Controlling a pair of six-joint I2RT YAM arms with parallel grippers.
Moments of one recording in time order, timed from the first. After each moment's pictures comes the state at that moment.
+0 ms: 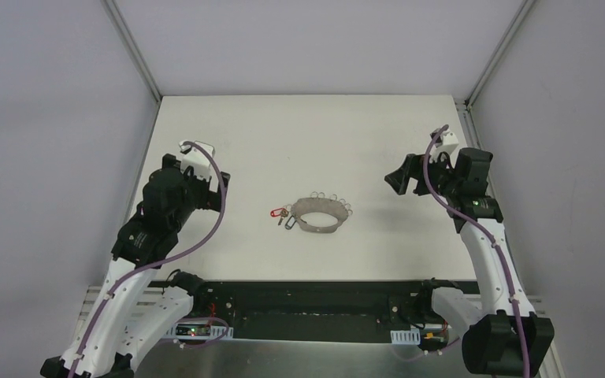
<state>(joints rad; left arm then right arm) -0.36 0.67 0.93 -0.65 -0.22 0.16 -0.02 0.98 0.82 -0.38 -0.57 0.09</state>
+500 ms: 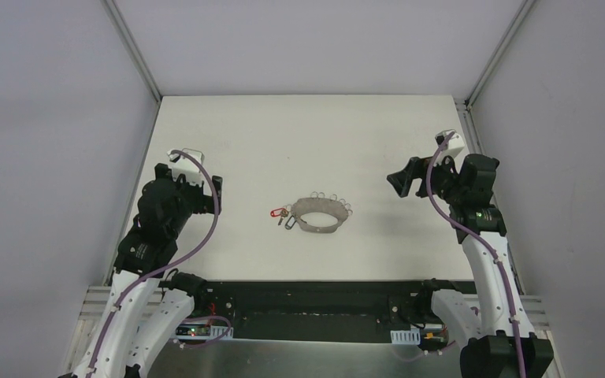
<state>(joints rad) -0.26 0.55 0.80 -0.57 -0.16 0.10 -0.02 0.86 0.78 -0.34 -0.55 0.09</state>
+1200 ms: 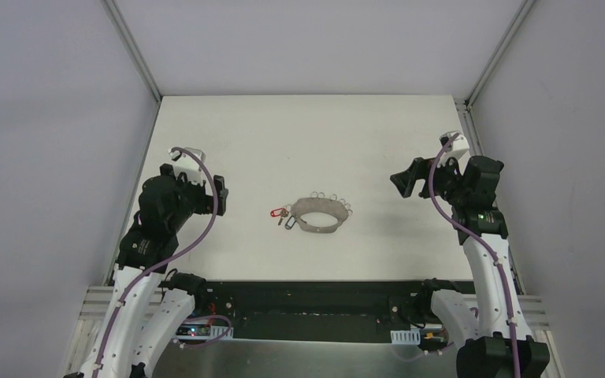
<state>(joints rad) -0.20 0.58 0.79 -0.57 0.00 0.03 -0.06 0.85 0.77 -0.34 -0.57 0.08</state>
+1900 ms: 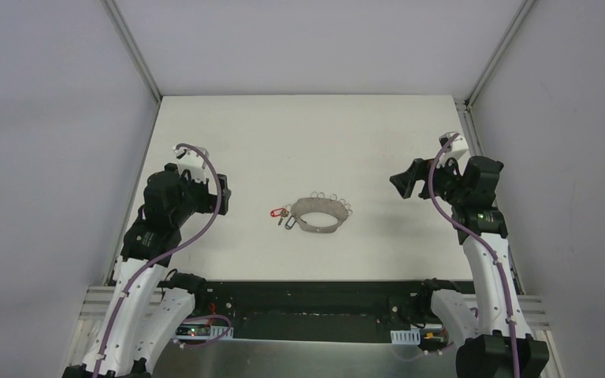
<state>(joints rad) -0.18 0.63 0.78 -0.57 0.03 0.01 -0.07 0.86 0.77 -0.34 -0.59 0.08</state>
